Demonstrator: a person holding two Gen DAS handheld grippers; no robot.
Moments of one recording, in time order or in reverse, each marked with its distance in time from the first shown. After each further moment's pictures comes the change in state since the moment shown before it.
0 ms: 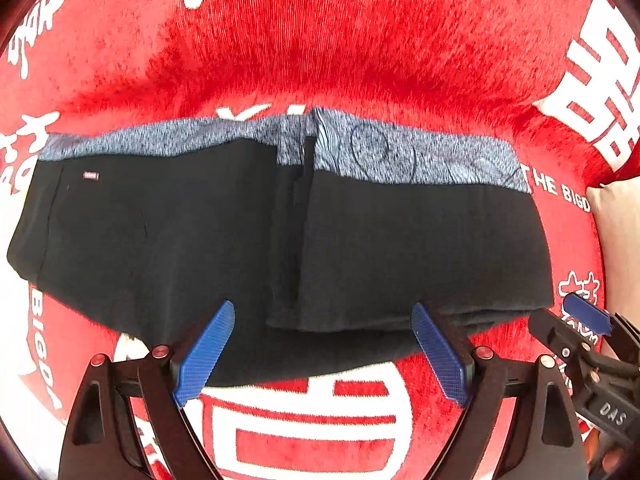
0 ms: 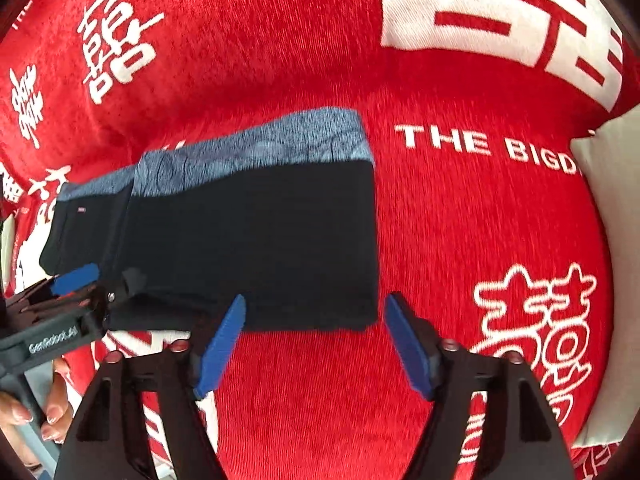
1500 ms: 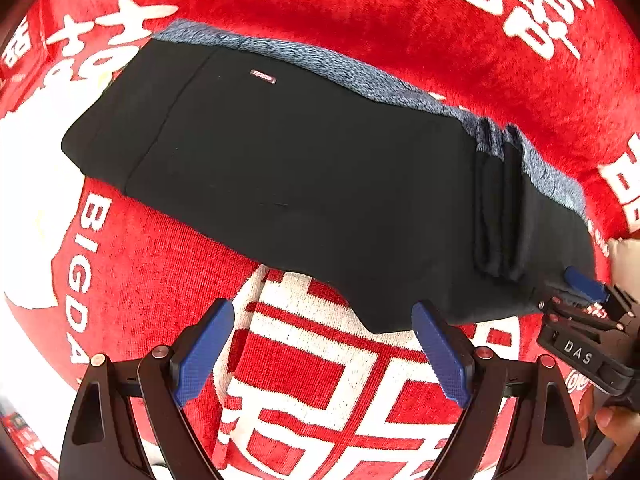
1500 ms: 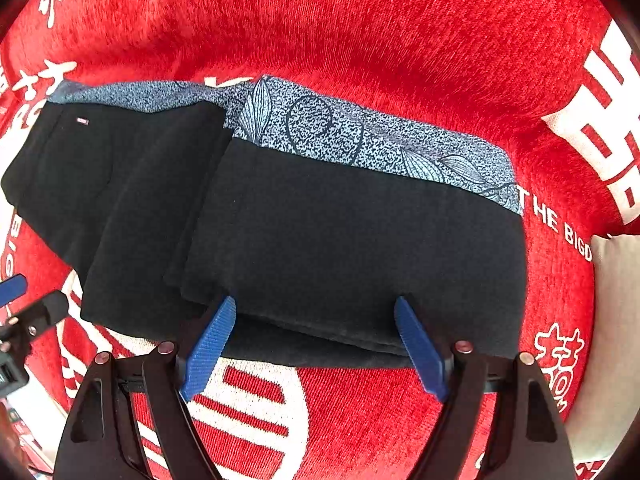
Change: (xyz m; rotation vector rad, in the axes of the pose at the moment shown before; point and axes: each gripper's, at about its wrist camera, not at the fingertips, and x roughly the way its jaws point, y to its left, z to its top) left arm -0.015 0.165 -0.057 -0.242 0.010 -0.026; right arm 0.066 0.152 0.008 -0.283 0.085 -0.219
